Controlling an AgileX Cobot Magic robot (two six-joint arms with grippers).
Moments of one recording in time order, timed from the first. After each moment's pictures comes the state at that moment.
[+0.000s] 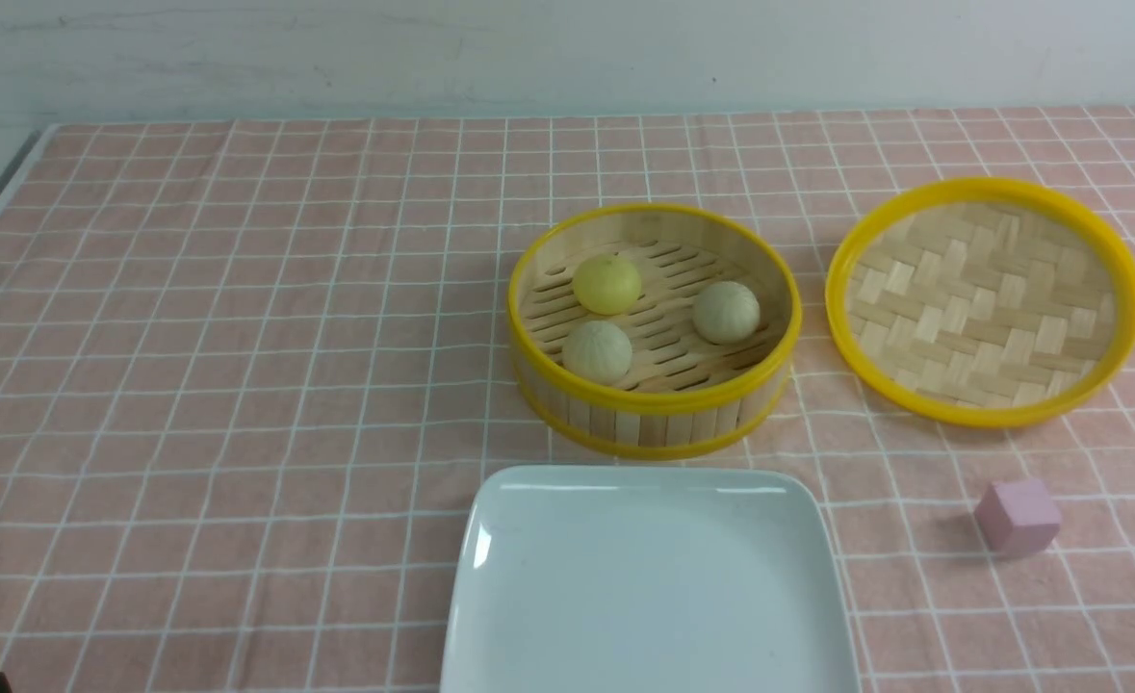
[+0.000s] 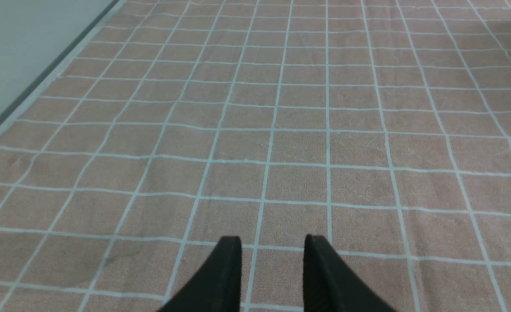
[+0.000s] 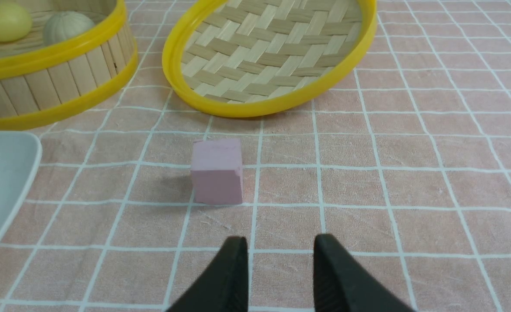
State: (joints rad) right arm 0.11 -0.01 0.01 -0.11 0.39 0.19; left arm -0.03 -0.01 0.02 0.26 0.38 -0.25
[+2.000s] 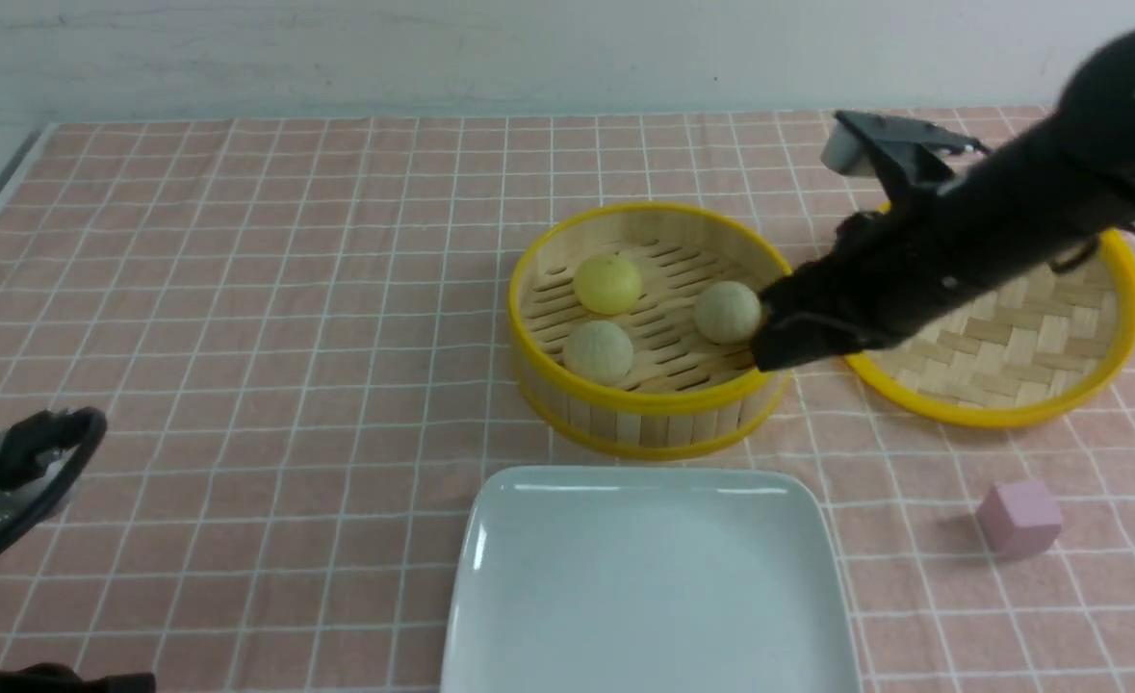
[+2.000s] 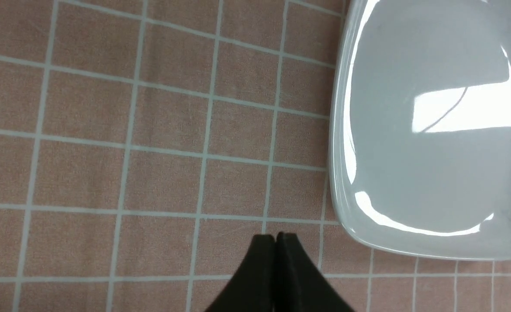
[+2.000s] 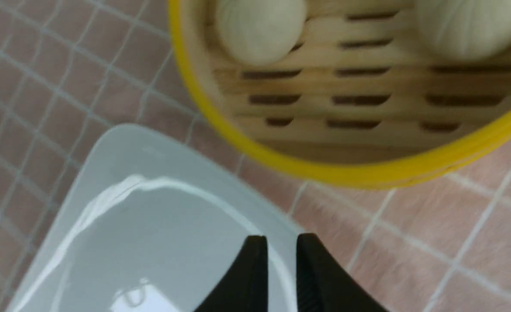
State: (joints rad) right arm 0.33 1.76 -1.38 0.53 0.81 -0.30; left arm -0.06 0.64 -0.56 -0.38 1.04 -0.14
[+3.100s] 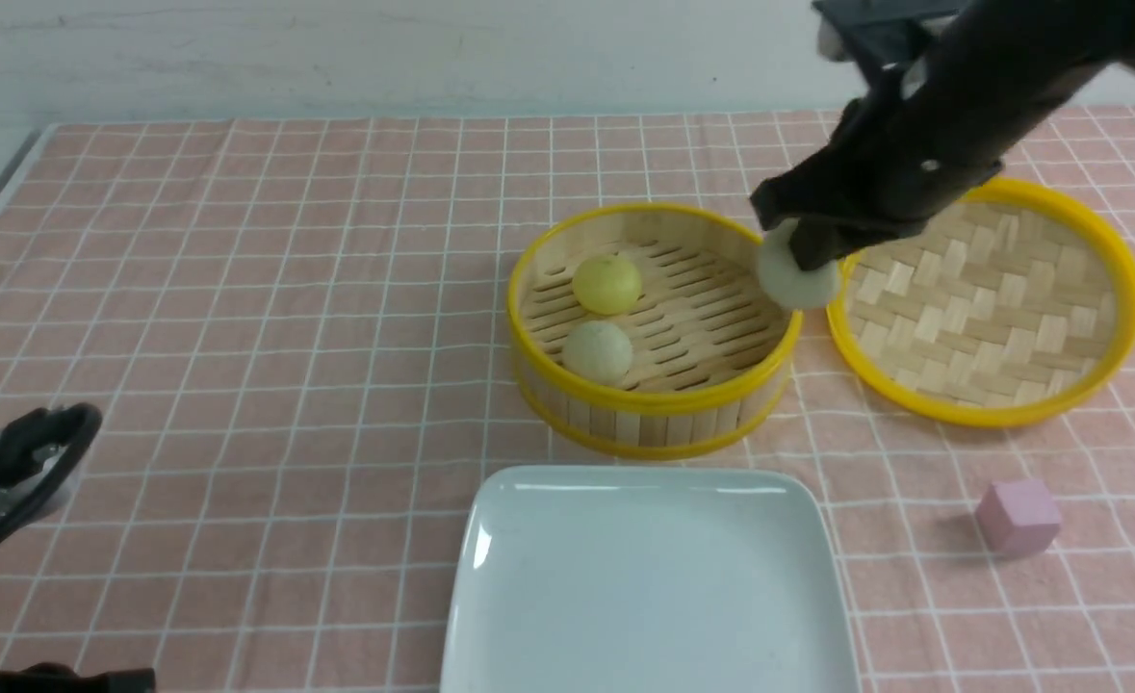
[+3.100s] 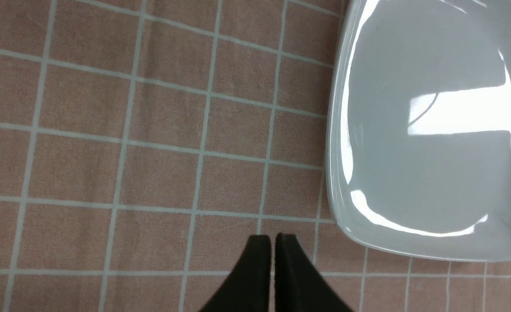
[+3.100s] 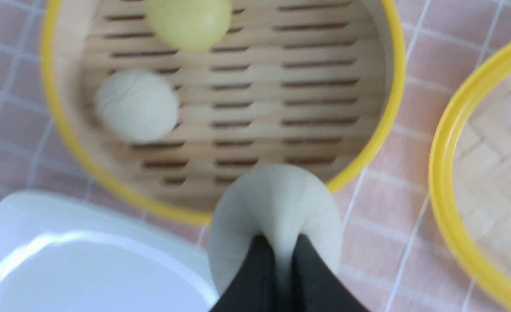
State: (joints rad) right arm 0.40 1.70 -1.56 0.20 1.02 0.03; left arm -0.06 0.64 -0.56 -0.38 1.05 -0.17
